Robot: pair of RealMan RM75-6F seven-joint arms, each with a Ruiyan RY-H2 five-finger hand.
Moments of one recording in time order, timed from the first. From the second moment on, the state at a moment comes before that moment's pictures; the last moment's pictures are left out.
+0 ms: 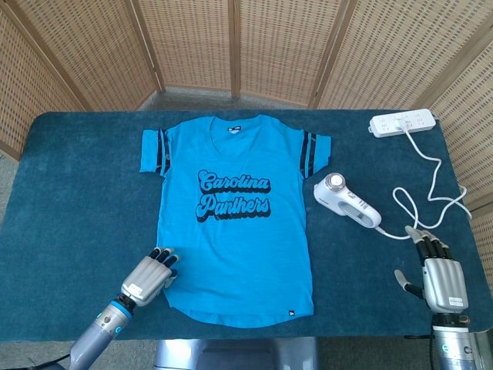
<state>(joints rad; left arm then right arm) -0.39 -1.50 0.05 -1.65 1.48 1.05 0.56 0.06 -1.32 0.08 -1.52 -1.51 1.54 -0.03</state>
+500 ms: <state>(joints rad) -0.39 -1.49 0.07 -1.66 1.56 1.13 0.45 0.11 -1.31 0.09 -1.56 -1.53 1.50 -0.05</state>
